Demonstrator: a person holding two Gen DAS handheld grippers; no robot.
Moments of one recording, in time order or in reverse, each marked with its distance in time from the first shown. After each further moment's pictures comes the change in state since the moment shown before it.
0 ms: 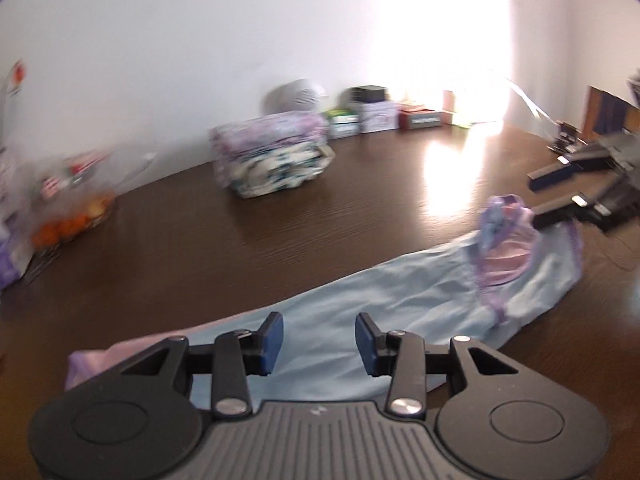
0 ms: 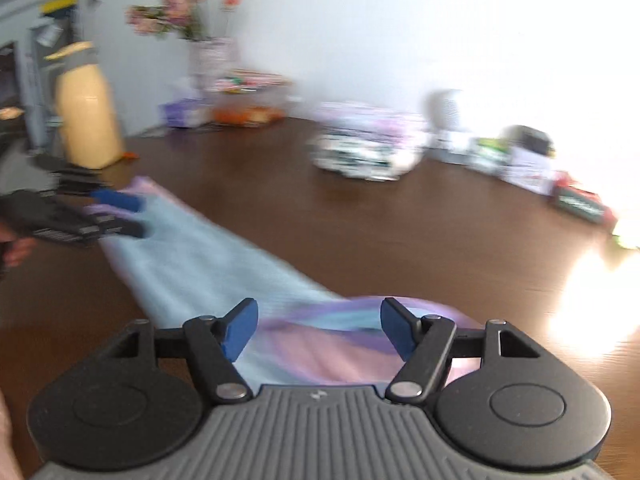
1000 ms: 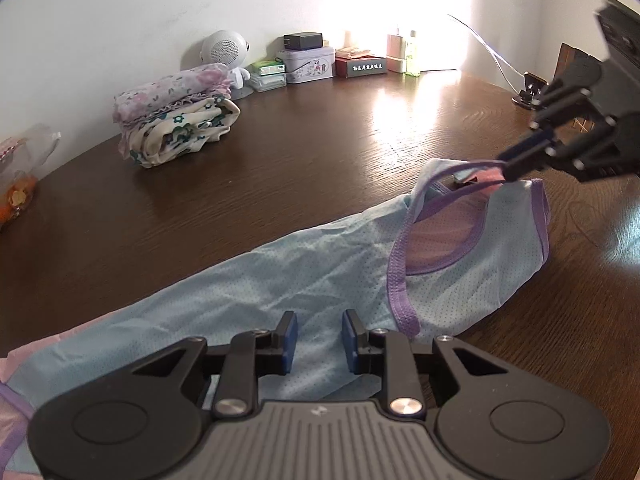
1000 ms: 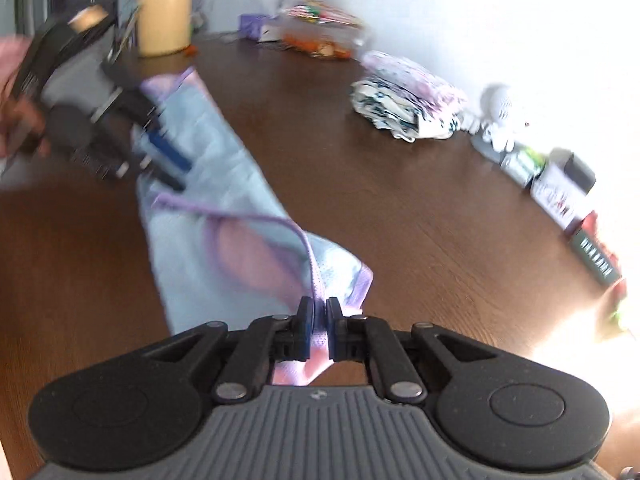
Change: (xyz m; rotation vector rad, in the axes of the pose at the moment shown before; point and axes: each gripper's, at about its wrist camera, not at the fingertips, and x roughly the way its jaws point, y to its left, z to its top) left arm 0.051 -0.052 0.009 0.007 0.138 -0.080; right arm 0.002 -0.033 -0.022 -0.462 0.133 0.121
